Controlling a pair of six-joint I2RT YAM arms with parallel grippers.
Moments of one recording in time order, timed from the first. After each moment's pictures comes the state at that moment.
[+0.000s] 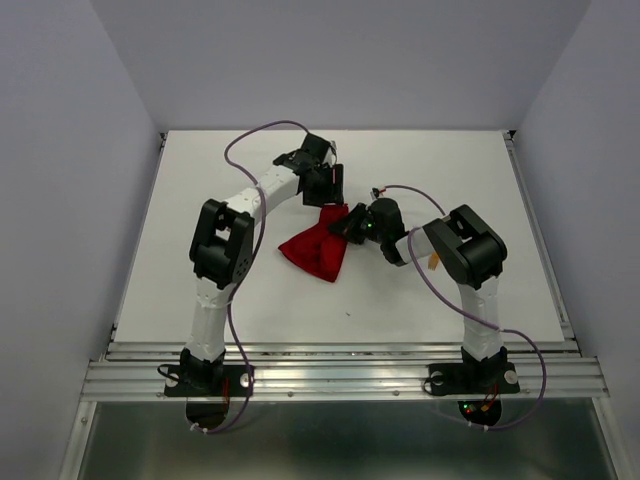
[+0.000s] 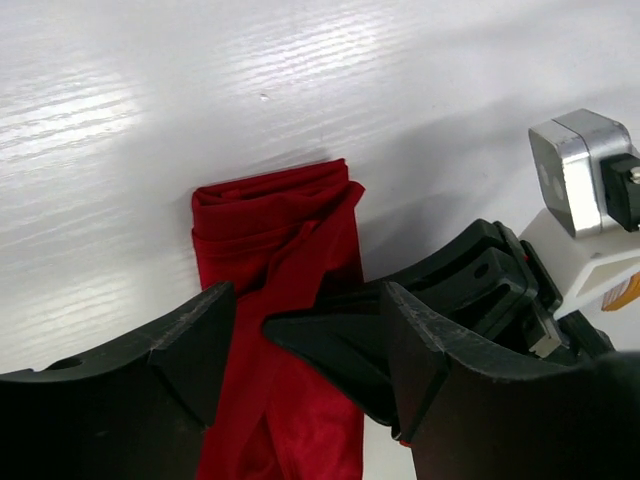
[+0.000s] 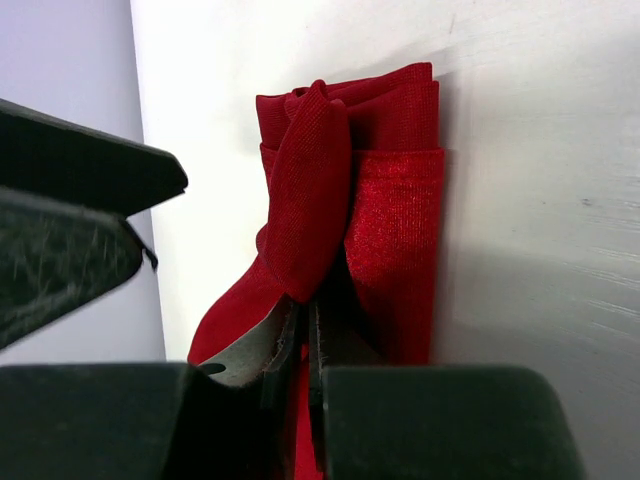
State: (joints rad) left arm -0.51 2.16 1.81 -0.60 0.15 -0.44; right arm 0.51 2.12 0.97 0.77 -0.27 1.08
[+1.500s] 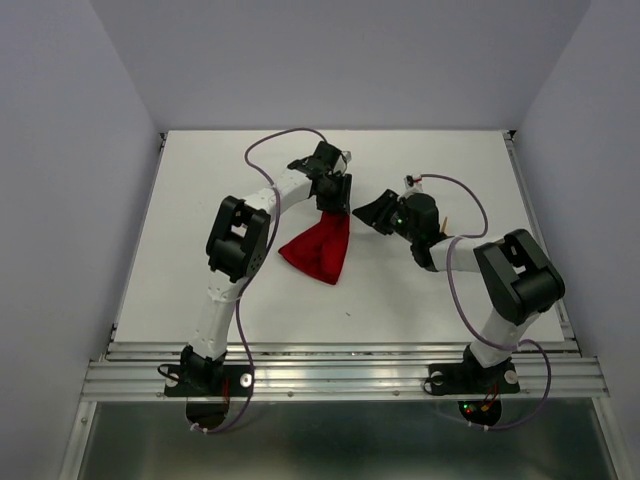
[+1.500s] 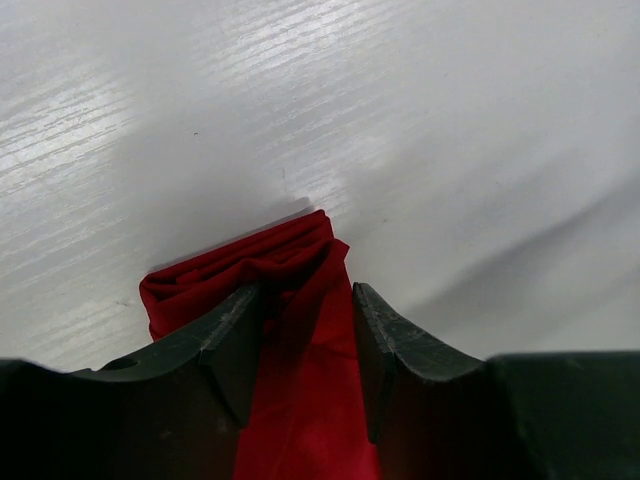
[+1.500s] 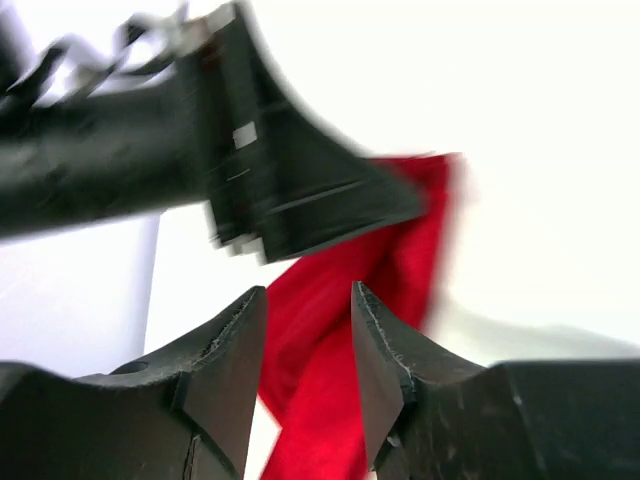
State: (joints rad) left arm -0.55 2.31 1.90 -0.57 0.22 -0.35; right arm 0.42 1.72 0.74 0.73 -0.22 0.91
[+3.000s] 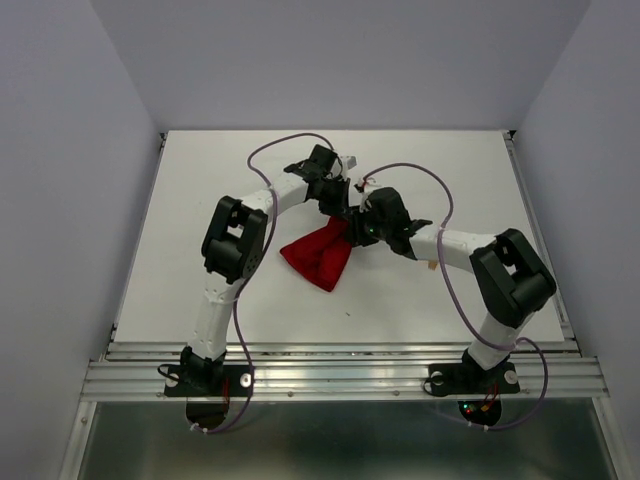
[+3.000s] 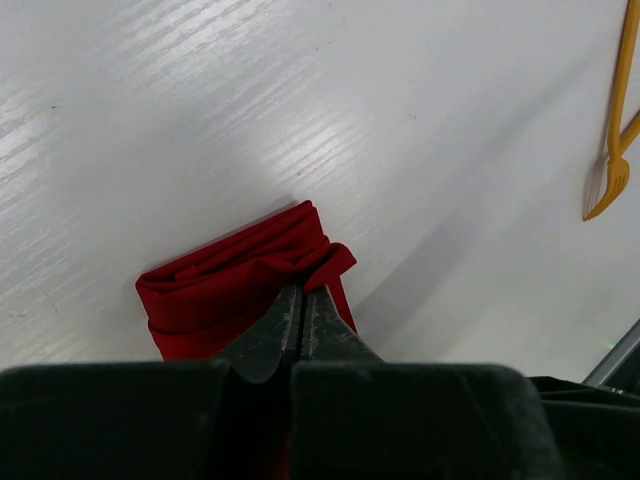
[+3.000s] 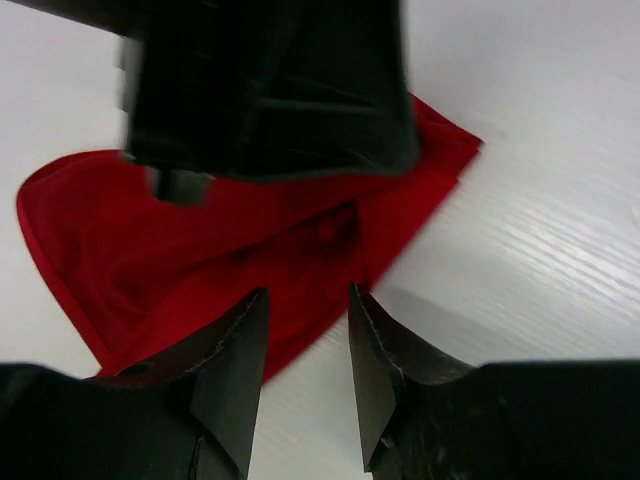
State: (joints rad) left arm -0.53 2.27 1.82 -0.51 0.43 -0.29; right arm 0.55 1.72 0.96 0.12 -0.10 0.31
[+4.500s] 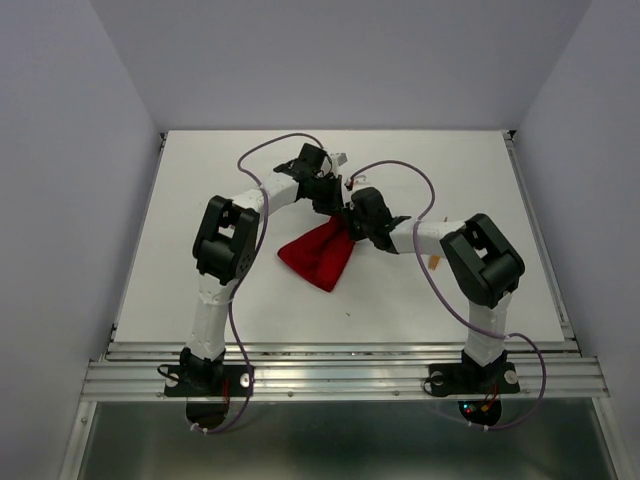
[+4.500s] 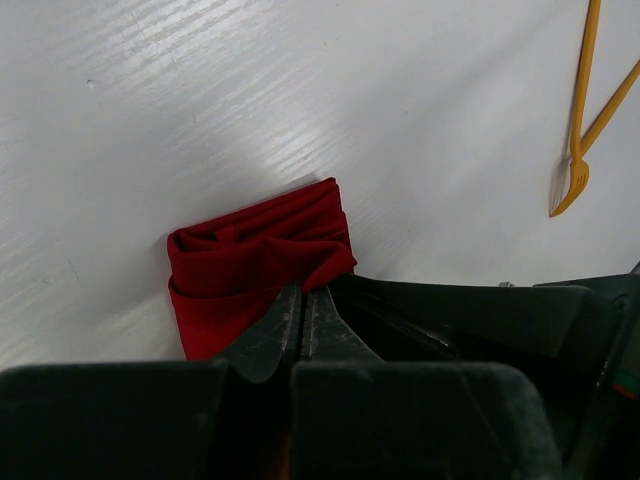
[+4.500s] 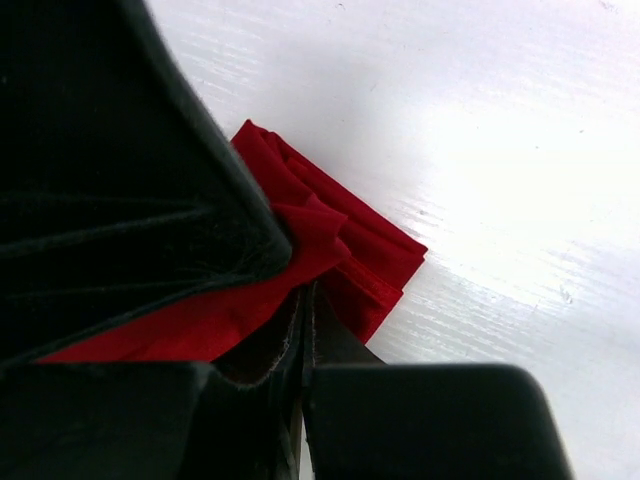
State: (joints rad) left arm -0.49 2.21 1.74 -0.45 0.50 -0.34; right arm 0.61 1.94 1.12 0.14 0.15 0.22
